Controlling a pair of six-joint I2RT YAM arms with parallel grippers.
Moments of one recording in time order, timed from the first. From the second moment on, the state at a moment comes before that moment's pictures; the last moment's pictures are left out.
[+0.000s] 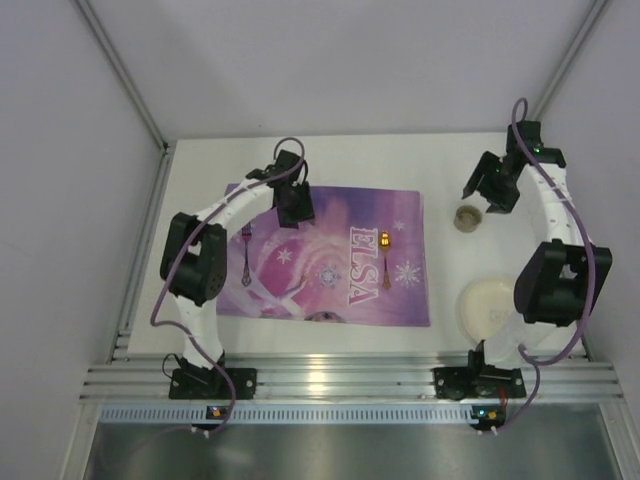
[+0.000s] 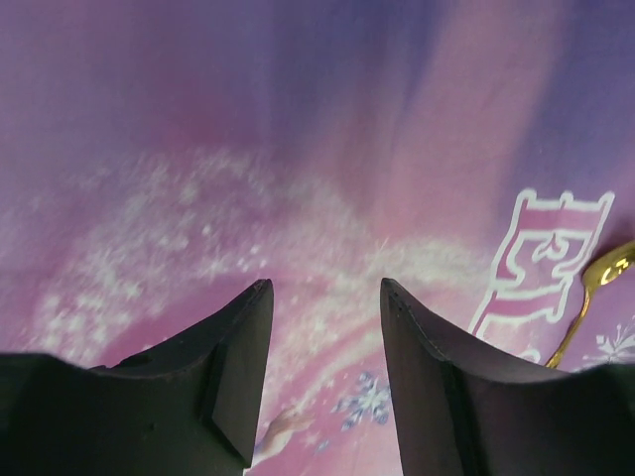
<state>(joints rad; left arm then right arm) -0.41 1.90 1.49 -0.64 0.03 -0.58 -0.09 1.67 1.56 -0.92 -0.07 0.41</state>
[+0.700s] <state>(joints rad) -0.28 2.10 1.56 -0.62 0.15 -0.55 -0.22 2.01 1.65 -0.98 -0.04 0.43</state>
